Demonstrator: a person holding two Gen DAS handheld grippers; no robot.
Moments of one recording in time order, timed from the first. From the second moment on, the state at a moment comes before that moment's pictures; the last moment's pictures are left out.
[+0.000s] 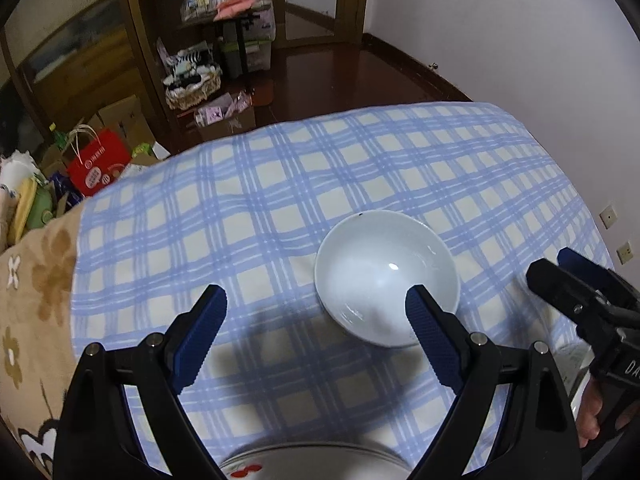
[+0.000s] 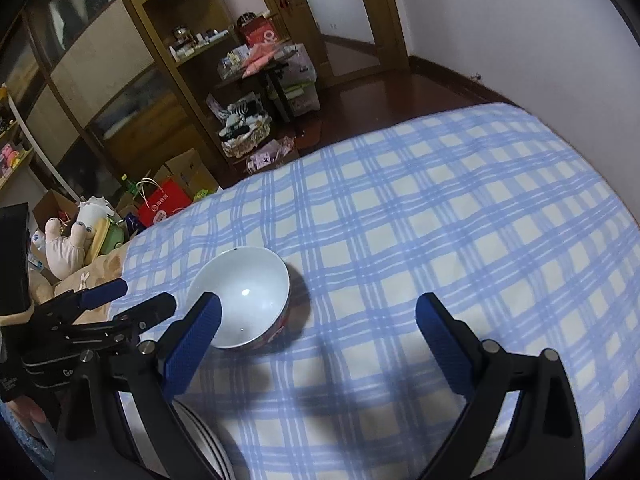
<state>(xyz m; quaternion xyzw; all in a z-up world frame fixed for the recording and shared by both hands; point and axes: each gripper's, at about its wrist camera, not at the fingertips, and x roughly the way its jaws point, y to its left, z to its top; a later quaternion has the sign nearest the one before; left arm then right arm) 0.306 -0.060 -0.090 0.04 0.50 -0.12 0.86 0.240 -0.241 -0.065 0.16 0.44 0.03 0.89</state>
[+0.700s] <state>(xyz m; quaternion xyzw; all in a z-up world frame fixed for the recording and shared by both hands) 0.322 -0.048 -0.147 -0.03 0.54 -0.10 0.84 0.288 -0.210 -0.130 0.18 0.49 0.05 0.85</state>
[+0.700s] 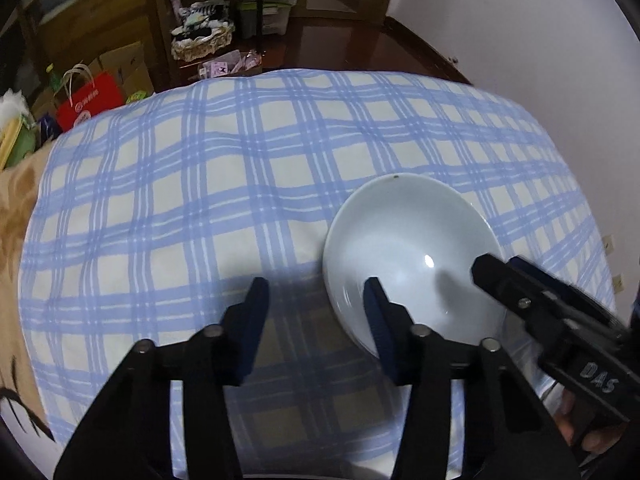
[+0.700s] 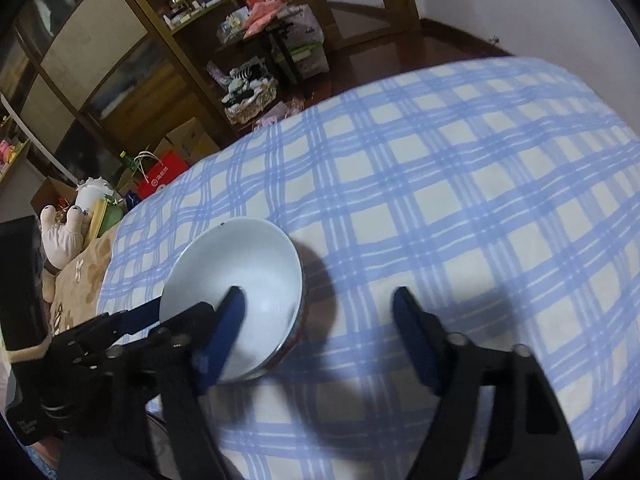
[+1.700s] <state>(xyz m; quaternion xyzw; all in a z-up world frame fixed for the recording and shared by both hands) 0.270 -0.080 -0.095 -0.01 0.51 -0.14 0.85 0.251 -0.217 -0.106 0.18 0.50 0.04 0.85</state>
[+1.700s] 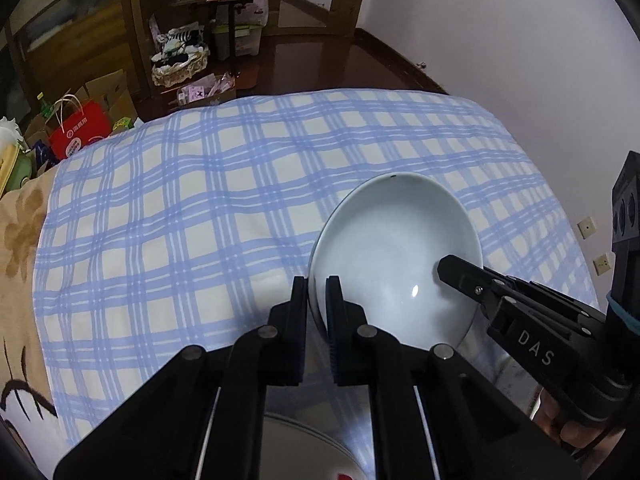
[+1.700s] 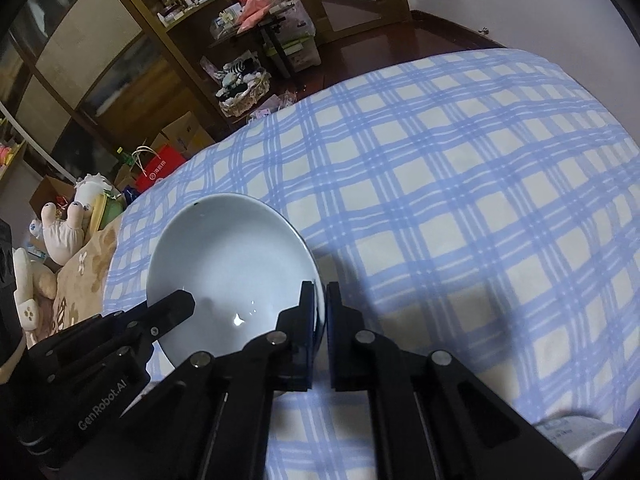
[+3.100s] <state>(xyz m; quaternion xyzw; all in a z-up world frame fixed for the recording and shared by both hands) 0.103 -0.204 -0.041 0.04 0.49 -0.25 0.84 0.048 -0.327 -0.029 0.20 0.46 -0.06 0.86</state>
